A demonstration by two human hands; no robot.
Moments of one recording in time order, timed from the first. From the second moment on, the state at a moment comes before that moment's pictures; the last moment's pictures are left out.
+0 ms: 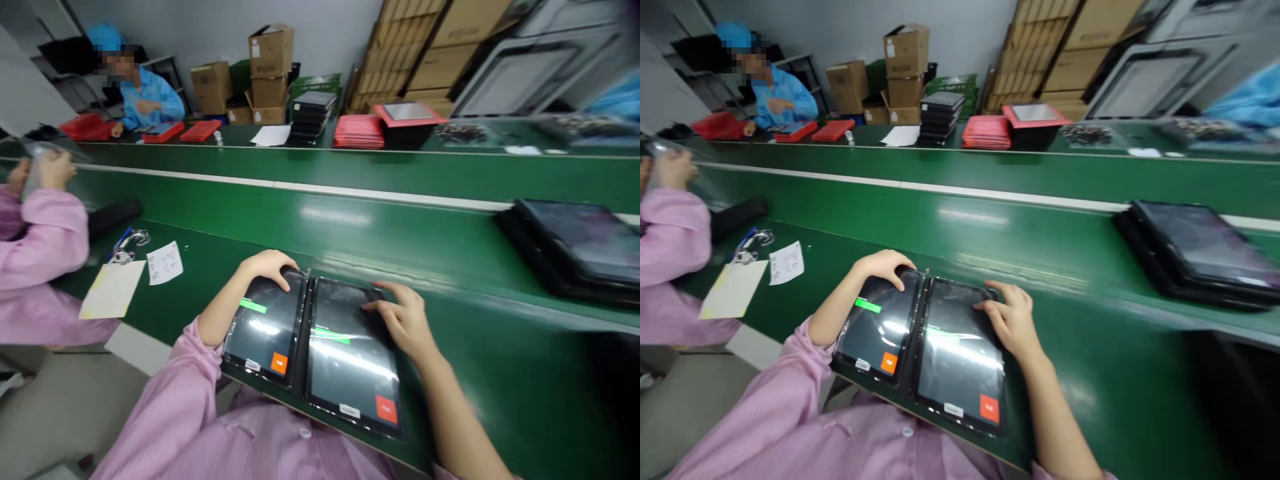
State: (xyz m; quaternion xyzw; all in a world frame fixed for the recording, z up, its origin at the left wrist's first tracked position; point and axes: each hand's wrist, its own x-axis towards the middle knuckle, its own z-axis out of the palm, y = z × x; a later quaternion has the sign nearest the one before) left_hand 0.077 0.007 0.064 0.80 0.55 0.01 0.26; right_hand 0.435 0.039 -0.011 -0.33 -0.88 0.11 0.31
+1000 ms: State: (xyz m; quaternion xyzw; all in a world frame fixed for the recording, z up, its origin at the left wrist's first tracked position) left_hand 0.084 0.004 0.064 0.76 0.55 0.09 0.33; right_hand 0.440 0.035 -0.006 -0.39 -0.80 0.20 0.41
